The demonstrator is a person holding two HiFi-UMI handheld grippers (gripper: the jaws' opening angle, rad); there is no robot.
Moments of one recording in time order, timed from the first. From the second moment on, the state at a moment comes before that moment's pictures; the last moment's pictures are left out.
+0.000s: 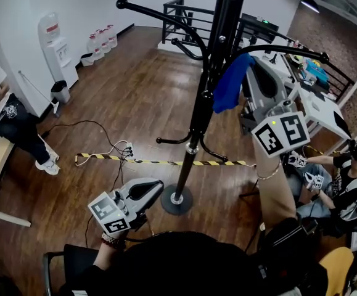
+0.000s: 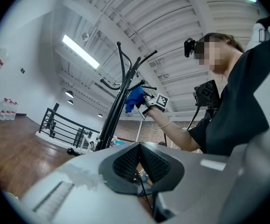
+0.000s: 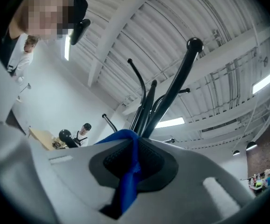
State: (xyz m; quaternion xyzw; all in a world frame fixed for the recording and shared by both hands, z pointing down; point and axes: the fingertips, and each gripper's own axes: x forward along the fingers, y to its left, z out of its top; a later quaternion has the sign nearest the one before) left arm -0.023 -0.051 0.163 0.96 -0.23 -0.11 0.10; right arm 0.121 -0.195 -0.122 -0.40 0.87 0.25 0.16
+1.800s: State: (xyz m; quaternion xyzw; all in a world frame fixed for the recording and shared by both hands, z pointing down) left arm -0.018 -0.024 0.156 0.97 -0.22 -0.09 0.08; right arm 0.114 -0.240 0.108 -0.43 0.89 0.10 -0.05
